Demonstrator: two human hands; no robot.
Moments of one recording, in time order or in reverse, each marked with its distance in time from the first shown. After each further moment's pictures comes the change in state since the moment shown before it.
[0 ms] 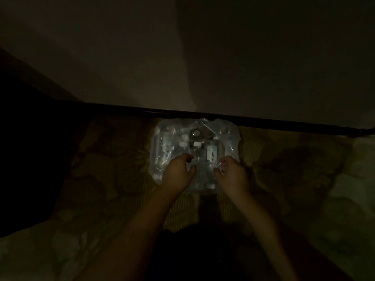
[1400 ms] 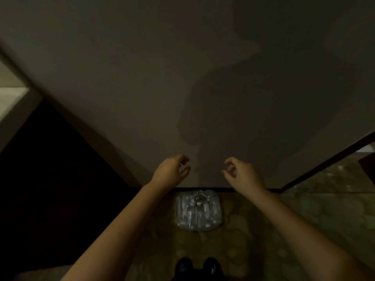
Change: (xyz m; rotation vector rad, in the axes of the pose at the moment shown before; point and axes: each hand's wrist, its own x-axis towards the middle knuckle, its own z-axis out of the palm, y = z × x) left_hand -0.347 0.391 -0.470 0.312 0.166 0.480; right_hand -0.387 -0.339 -0.496 -0.137 0.238 -0.353
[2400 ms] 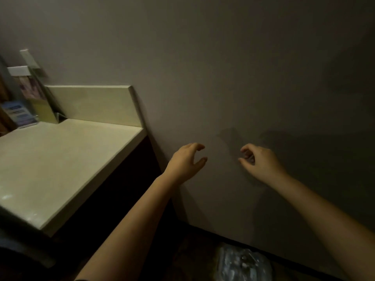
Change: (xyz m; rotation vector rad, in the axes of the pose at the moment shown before) left_hand -0.054 0.029 -0.188 0.262 0.461 -0.034; right_hand 0.046 -0.160 -0.097 0.134 0.199 -0.564
